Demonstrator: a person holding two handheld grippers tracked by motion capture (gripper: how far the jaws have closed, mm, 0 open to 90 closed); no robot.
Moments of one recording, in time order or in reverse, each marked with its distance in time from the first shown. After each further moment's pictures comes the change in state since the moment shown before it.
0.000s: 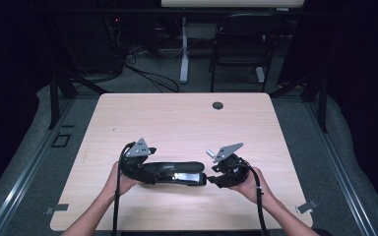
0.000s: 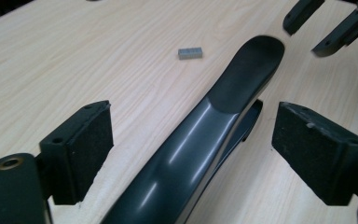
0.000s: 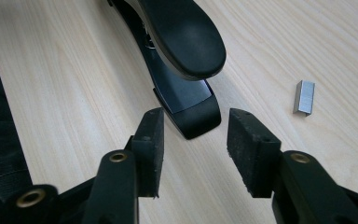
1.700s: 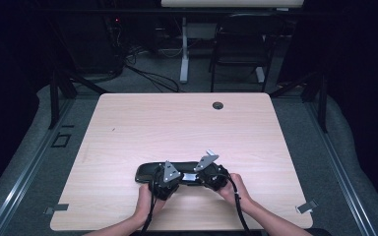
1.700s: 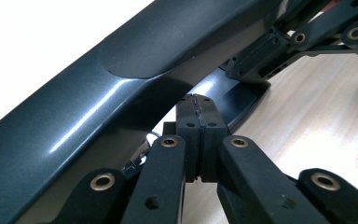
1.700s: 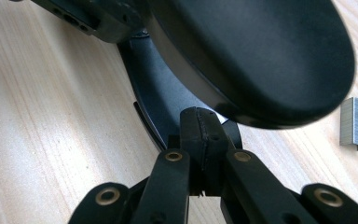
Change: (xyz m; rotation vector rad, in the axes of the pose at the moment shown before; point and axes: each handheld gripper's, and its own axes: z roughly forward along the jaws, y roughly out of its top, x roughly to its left) left arm -0.069 -0.027 0.076 0.074 0.191 -0.067; right arm 0.015 -0.003 0.077 0.021 -0.103 -0.068
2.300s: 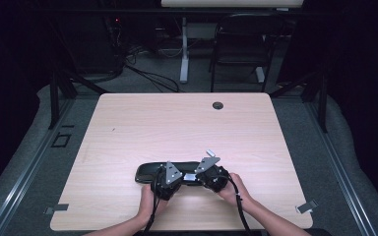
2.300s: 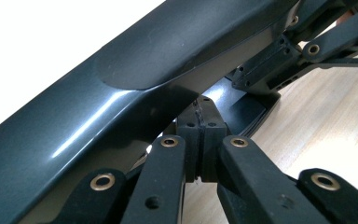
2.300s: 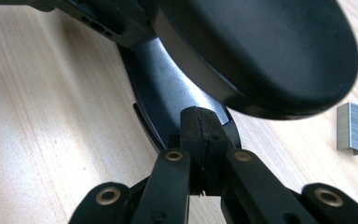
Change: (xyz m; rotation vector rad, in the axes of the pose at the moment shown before) left arm -0.005 -0.002 0.008 -0.041 0.039 -0.001; right arm 0.002 -0.005 0.000 -0.031 -0.018 -0.023
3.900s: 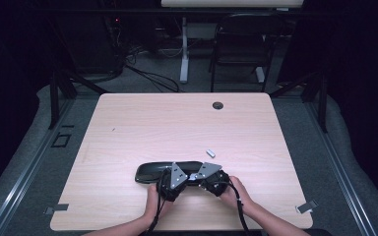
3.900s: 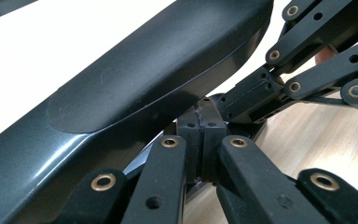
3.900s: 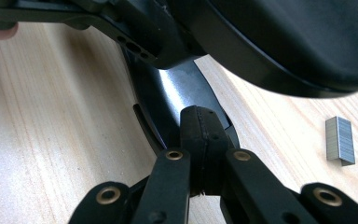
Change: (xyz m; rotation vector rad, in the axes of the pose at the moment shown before) left arm -0.012 0.002 0.008 -0.088 0.001 0.043; right arm 0.010 -0.010 0.001 -0.083 -0.060 -0.064
